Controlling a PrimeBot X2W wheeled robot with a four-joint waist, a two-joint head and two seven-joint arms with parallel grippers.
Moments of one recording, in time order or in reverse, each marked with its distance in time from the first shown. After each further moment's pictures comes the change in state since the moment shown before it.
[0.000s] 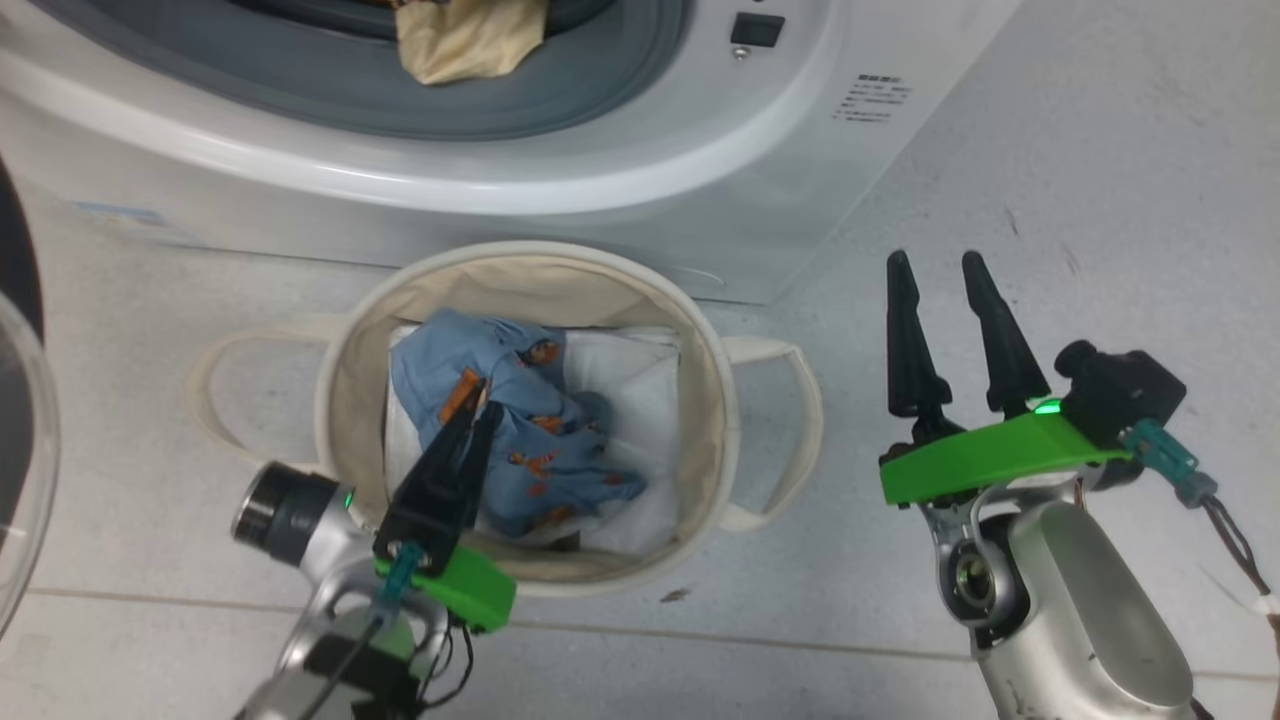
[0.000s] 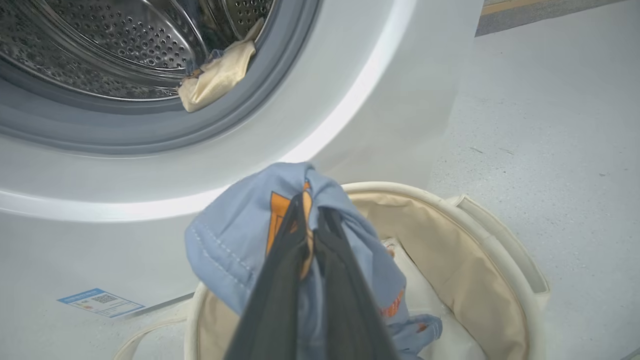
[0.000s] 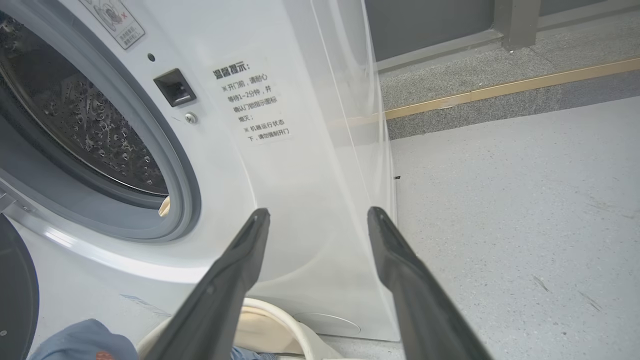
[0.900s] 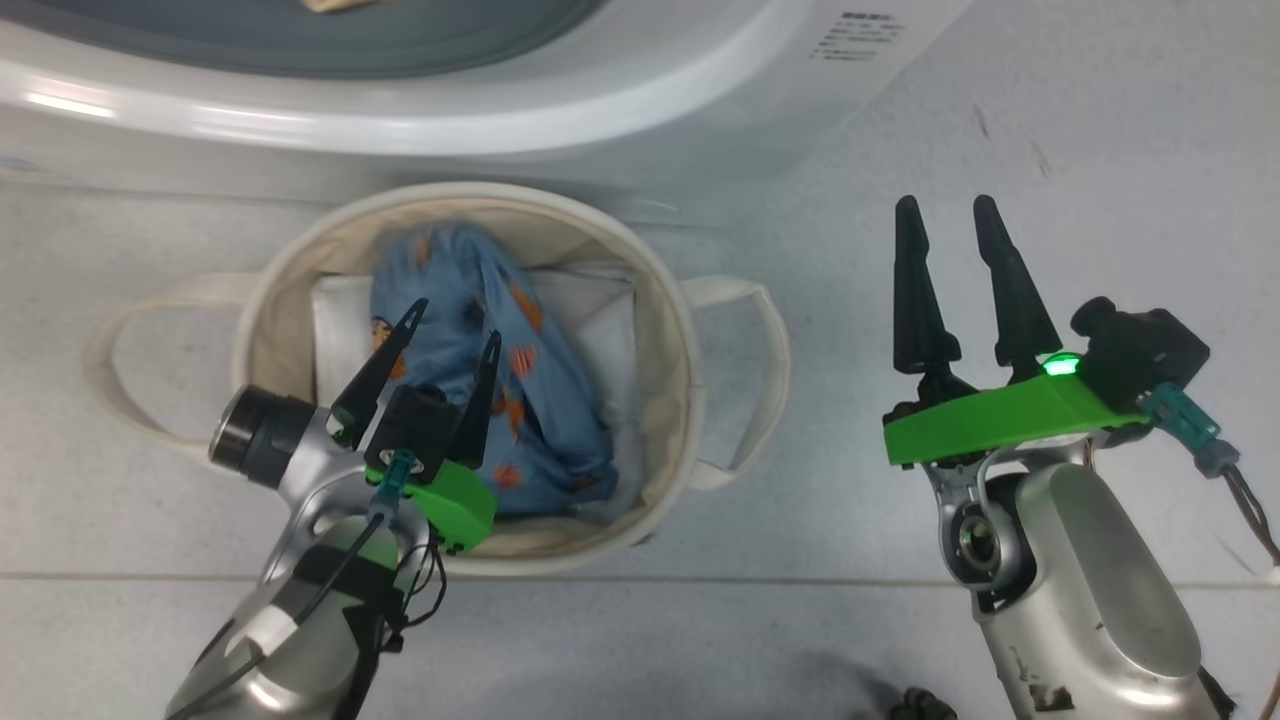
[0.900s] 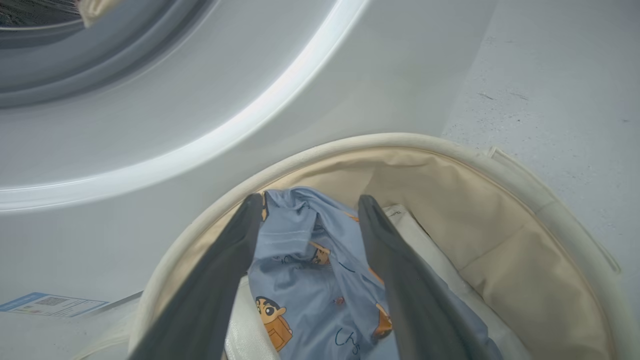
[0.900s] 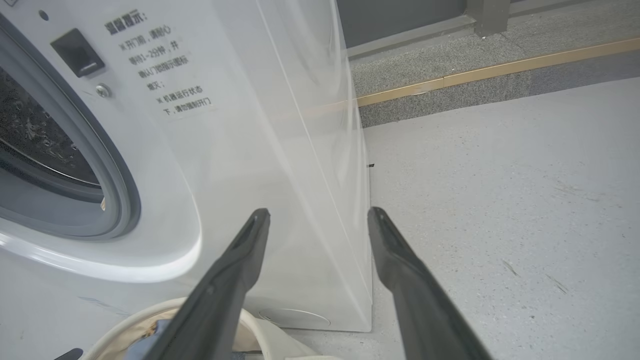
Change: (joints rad) left arm -0.208 -0.022 -0.015 0.263 0.002 -0.004 0.000; right arm -0.058 0.000 -0.003 -0.033 0.000 0.000 0.000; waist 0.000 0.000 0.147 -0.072
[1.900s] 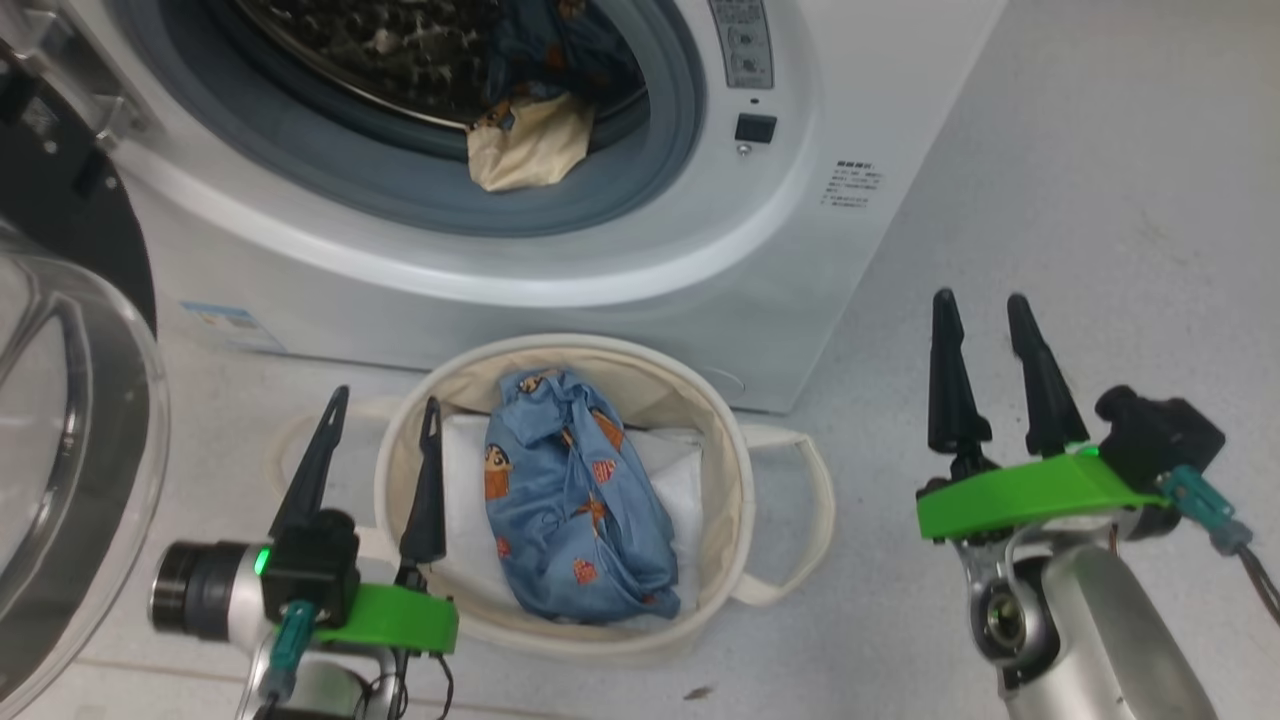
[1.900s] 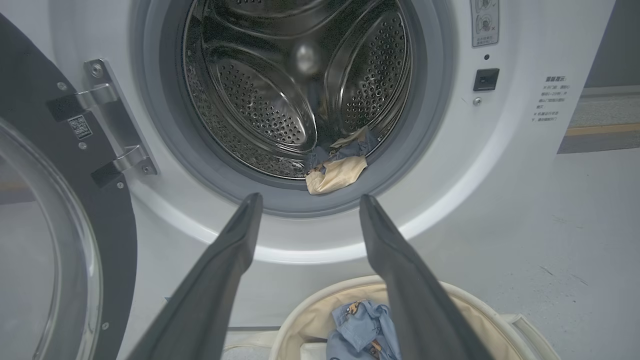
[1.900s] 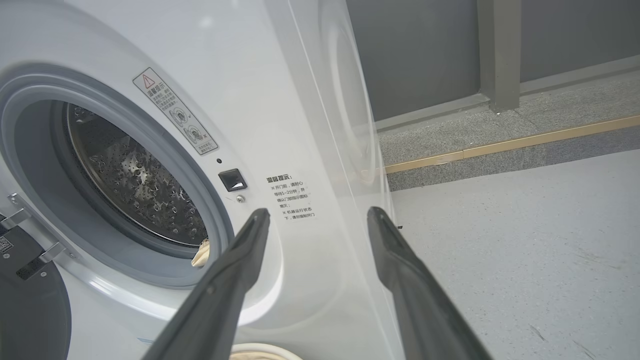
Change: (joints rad) left arm 0.384 -0.002 0.214 -0.472 -0.072 0.065 0.000; right arm 0.136 0.000 -0.065 -0.003 -0.009 0.000 0.000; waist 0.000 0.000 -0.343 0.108
